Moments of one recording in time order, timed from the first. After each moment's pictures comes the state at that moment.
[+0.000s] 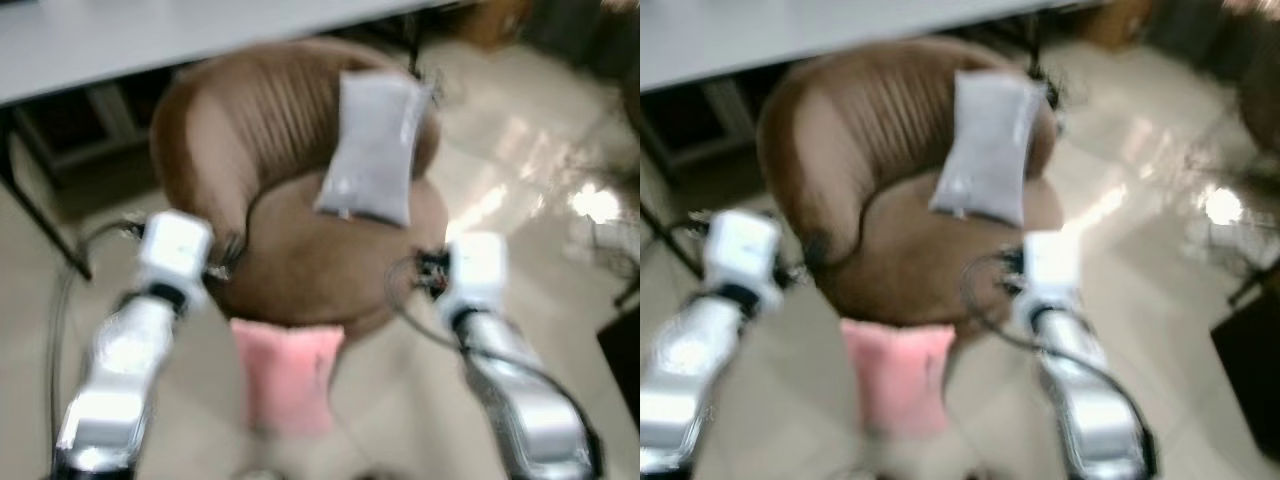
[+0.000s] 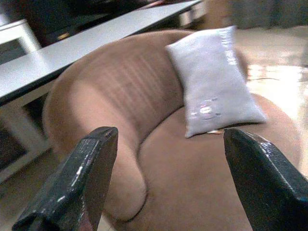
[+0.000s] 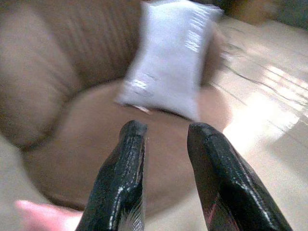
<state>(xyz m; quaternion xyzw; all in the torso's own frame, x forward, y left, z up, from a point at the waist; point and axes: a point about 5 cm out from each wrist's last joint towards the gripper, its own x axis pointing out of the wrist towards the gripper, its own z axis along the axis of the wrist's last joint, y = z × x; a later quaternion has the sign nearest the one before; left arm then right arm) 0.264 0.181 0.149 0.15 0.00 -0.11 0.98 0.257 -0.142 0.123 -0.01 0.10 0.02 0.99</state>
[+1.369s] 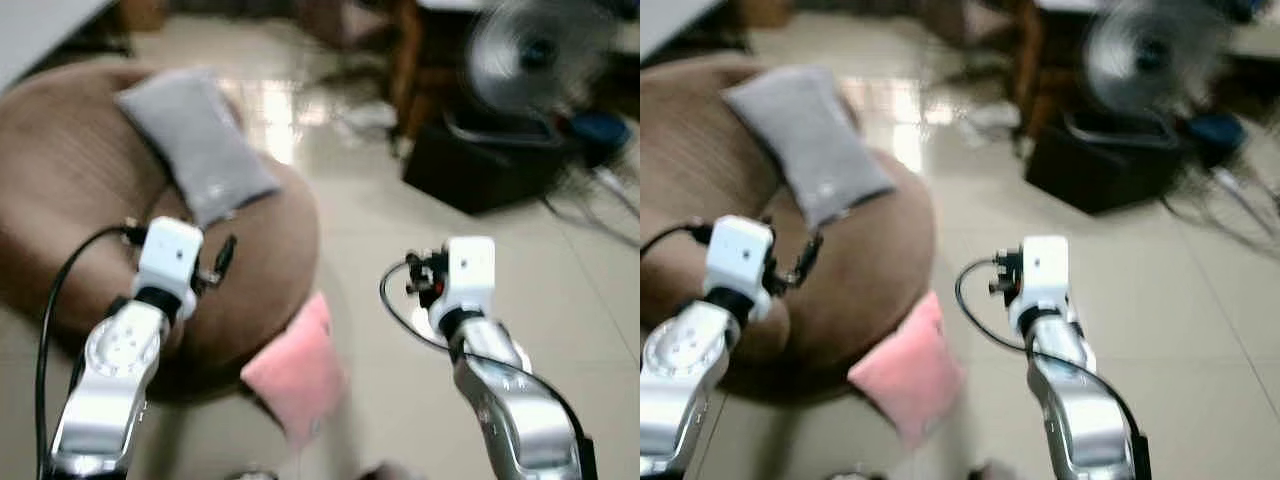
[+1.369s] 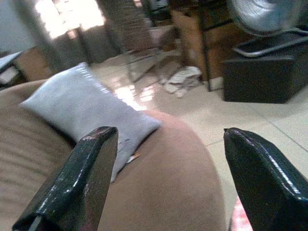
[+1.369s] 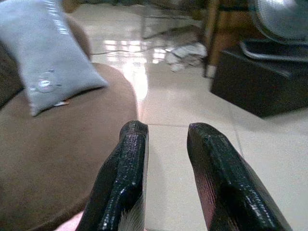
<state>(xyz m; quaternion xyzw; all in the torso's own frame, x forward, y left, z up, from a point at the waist) 0.262 0.194 0.149 0.16 0.01 -0.09 0.98 0.256 -0.128 0.127 0.01 0.09 0.05 0.99</state>
